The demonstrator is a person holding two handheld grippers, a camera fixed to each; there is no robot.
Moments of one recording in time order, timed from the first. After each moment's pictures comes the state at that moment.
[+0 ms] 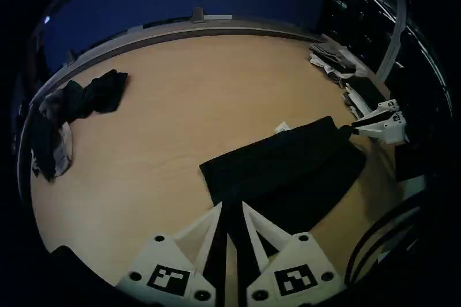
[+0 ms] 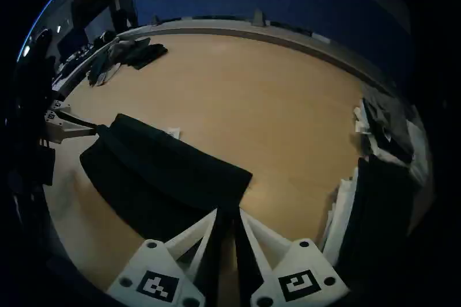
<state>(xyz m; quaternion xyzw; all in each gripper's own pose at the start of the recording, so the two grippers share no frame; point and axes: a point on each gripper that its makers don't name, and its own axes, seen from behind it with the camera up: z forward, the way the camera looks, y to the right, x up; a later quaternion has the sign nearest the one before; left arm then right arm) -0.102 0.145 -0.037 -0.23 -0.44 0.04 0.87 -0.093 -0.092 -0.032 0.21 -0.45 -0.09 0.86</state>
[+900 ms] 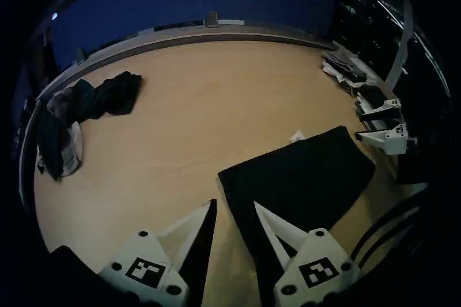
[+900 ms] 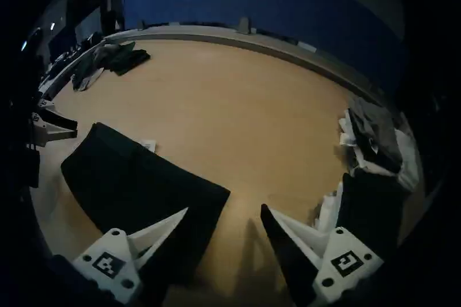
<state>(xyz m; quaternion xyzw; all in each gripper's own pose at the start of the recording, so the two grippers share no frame) -0.097 0.129 -0.020 -0.20 -0.42 0.04 0.88 -0.090 -0.078 -0.001 0.16 -0.42 -0.11 0.89</state>
